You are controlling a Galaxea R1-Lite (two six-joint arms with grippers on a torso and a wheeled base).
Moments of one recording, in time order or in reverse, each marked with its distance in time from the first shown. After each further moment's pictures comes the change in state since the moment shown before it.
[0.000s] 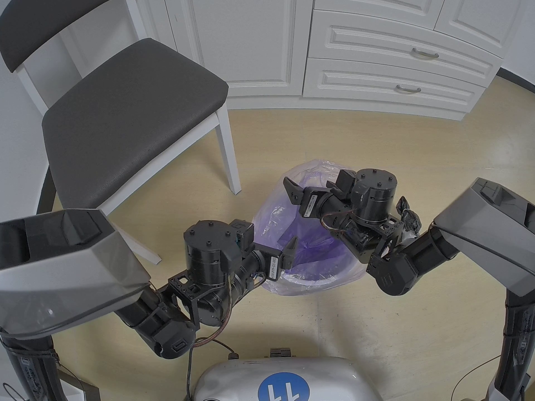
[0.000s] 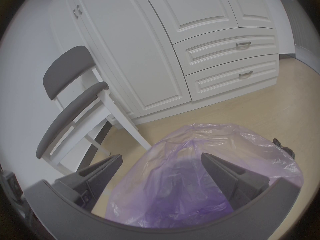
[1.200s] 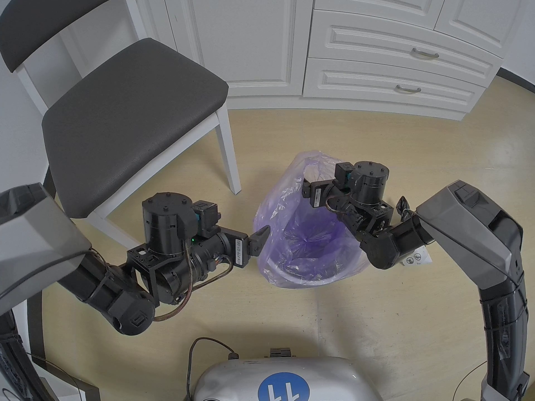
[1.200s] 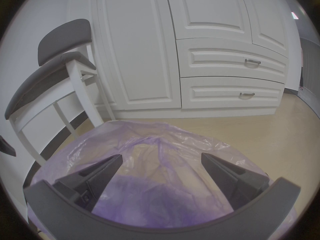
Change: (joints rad) left arm 0.132 -0.153 0.032 0.198 -0.169 -0.054; right arm -0.127 0.198 -0.316 0.116 0.032 -0.285
